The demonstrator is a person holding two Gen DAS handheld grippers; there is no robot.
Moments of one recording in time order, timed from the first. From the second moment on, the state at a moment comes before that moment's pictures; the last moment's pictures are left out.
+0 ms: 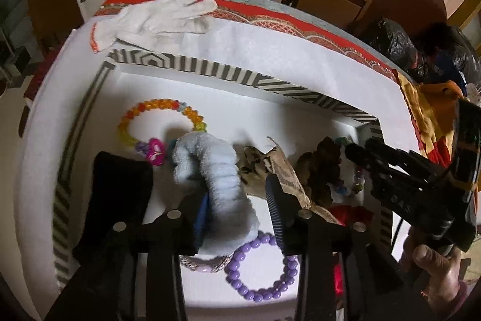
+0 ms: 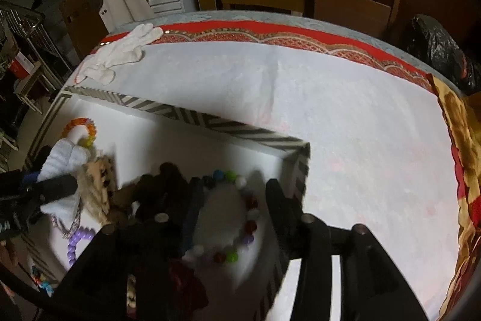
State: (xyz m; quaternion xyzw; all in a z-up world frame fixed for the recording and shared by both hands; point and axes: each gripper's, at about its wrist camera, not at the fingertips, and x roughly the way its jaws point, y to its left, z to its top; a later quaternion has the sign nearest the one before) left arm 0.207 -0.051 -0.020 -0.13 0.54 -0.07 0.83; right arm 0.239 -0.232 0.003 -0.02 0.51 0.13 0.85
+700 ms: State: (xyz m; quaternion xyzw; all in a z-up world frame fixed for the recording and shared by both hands) left arm 0.086 -0.028 0.042 -0.12 0.48 -0.03 0.87; right arm 0.090 -0.220 0.077 0.03 0.45 0.22 0.86
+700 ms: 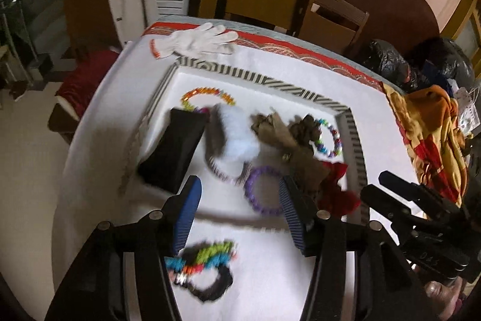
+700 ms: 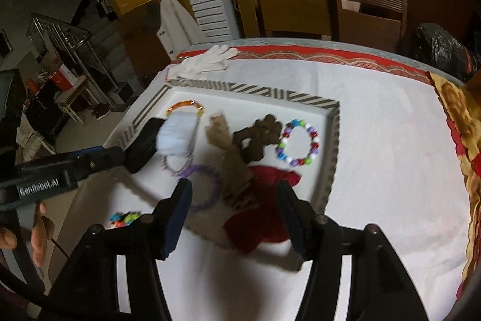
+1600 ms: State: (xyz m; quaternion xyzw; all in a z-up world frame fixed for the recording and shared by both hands) left arm -0.059 -0.006 0.048 -0.09 0.46 0.07 0.88; right arm -0.015 -0.180 0.086 -0.02 0.46 0.28 0.84
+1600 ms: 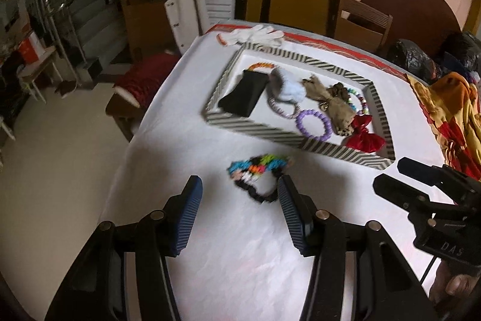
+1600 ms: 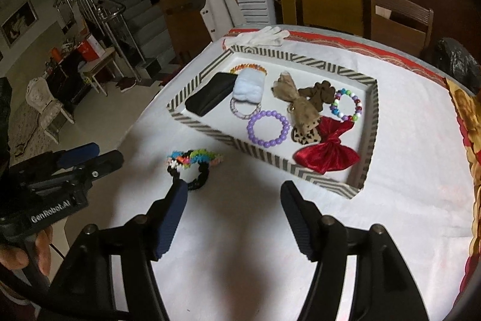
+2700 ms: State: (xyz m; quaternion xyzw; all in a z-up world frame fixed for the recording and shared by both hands) left arm -0.013 0.056 -0.024 -0.19 0.53 0.06 0.82; right arm 0.028 -0.080 -0.008 -0.06 0.50 0.29 0.81
